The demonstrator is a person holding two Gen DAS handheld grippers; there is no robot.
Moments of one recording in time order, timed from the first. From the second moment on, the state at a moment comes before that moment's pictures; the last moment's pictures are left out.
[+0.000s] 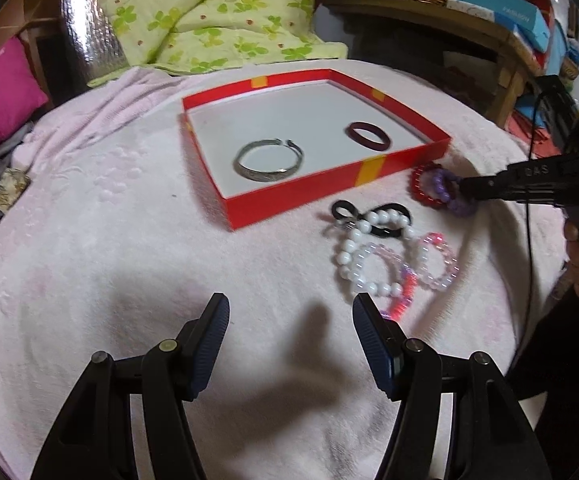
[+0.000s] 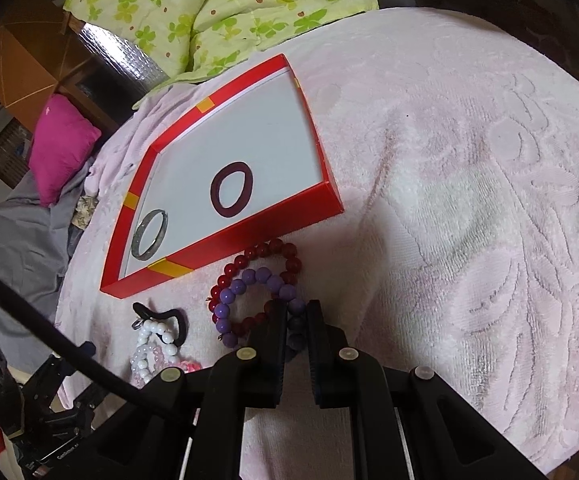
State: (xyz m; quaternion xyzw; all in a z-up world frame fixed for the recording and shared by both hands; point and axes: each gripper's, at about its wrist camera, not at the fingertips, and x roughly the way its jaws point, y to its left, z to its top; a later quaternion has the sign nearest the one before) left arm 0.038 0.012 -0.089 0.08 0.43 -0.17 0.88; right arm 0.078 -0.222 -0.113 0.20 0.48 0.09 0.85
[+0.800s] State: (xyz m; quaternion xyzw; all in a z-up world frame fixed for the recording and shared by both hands) left arm 0.047 -0.017 -0.105 0.01 0.46 -0.26 0.85; right arm 0.079 -0.244 -0.108 0.27 0.45 0.10 0.84
